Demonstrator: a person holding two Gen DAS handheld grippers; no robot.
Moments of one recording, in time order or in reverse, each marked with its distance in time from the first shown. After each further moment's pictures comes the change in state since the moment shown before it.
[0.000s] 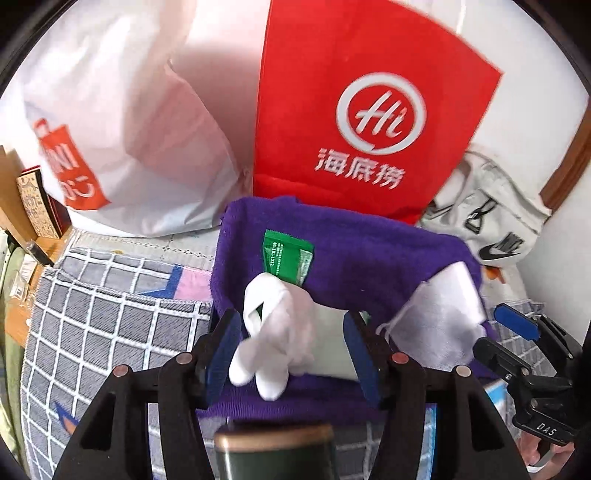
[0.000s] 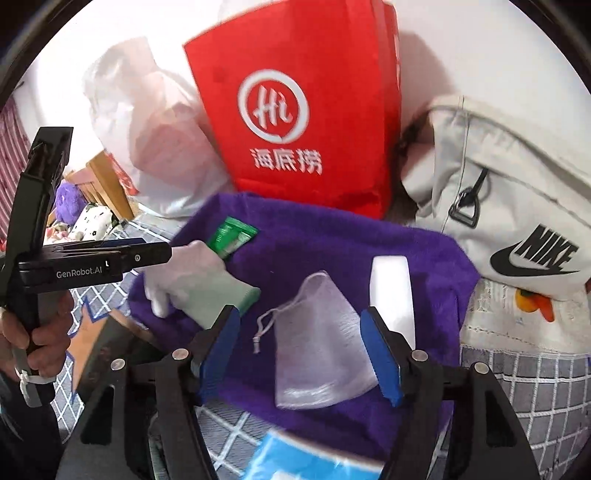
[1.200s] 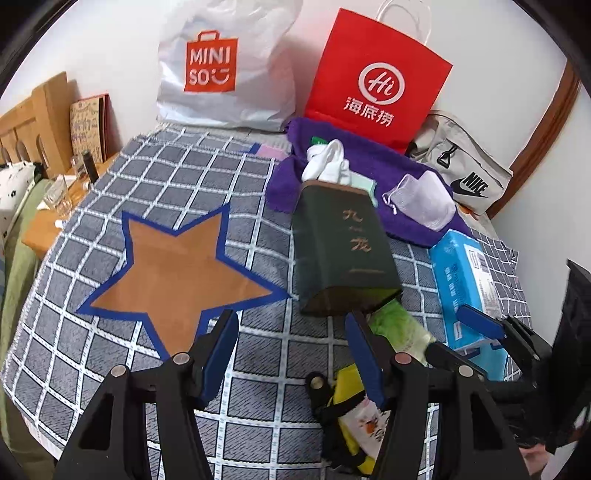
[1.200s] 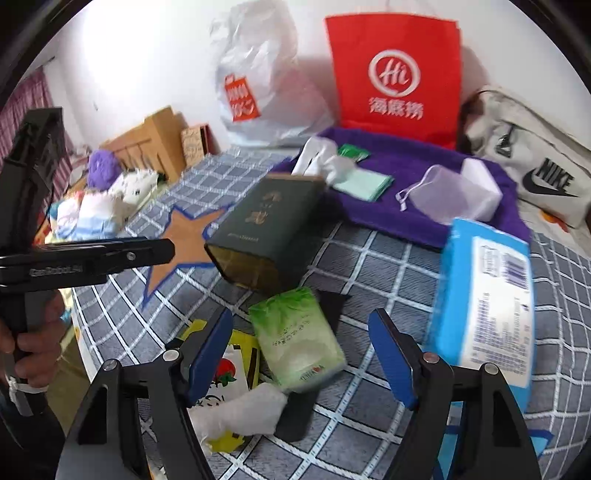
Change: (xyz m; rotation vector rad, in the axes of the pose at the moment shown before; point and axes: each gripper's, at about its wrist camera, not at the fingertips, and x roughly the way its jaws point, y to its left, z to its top) left arm -0.108 0.073 -0.184 -0.082 0.012 -0.045; right arm -0.050 0.139 -0.150 -0.084 0.041 0.064
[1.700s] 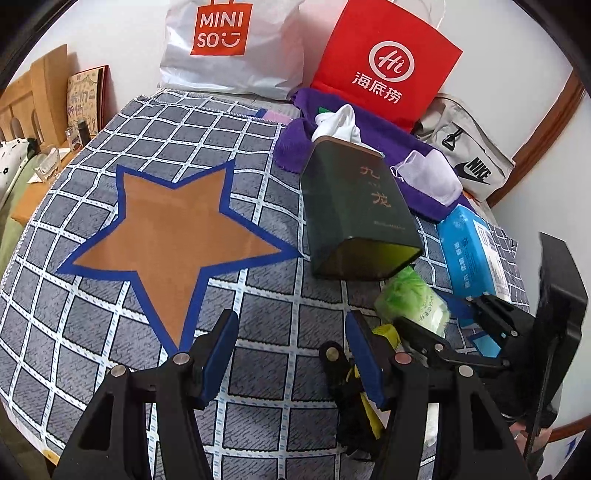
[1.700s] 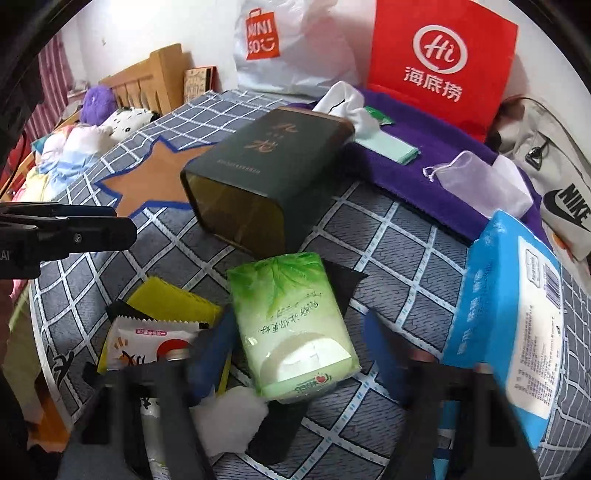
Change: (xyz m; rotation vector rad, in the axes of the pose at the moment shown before) left arm 0.018 0.012 -0.024 -0.023 0.055 -0.034; right arm 0.048 0.014 -0.013 -0.143 0.131 -0.054
